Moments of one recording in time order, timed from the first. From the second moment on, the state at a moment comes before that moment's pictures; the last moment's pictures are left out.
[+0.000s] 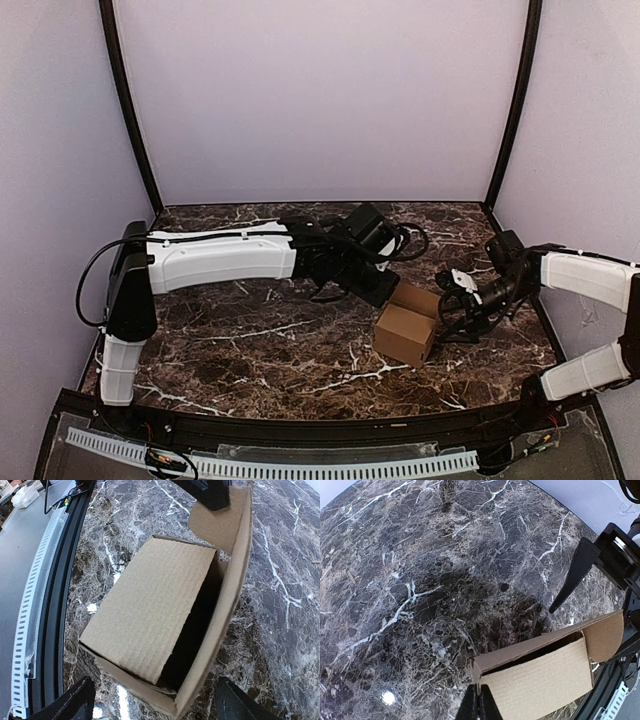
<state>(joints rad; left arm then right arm) -1.13 2.13 1.91 -0.63 -0.08 -0.31 0.23 1.26 0.71 -0.77 -0.88 -1.05</state>
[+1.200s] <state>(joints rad) -1.21 2.13 1.92 -0.68 -0.22 -0.47 0.27 1.25 0.69 -0.78 -0.89 -1.07</state>
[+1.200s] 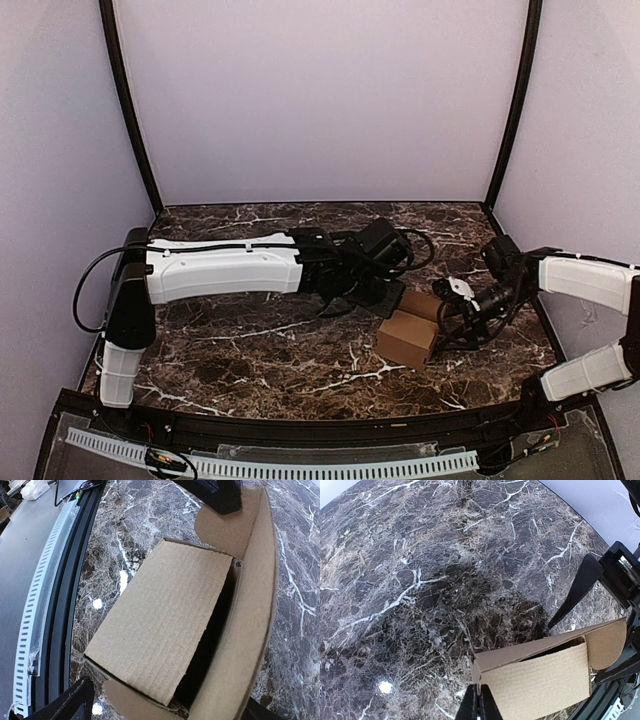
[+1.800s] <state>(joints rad) -1.20 2.16 1.98 -0.72 -0.16 -0.52 0.31 1.29 0.67 -0.71 -0.86 -0.97</state>
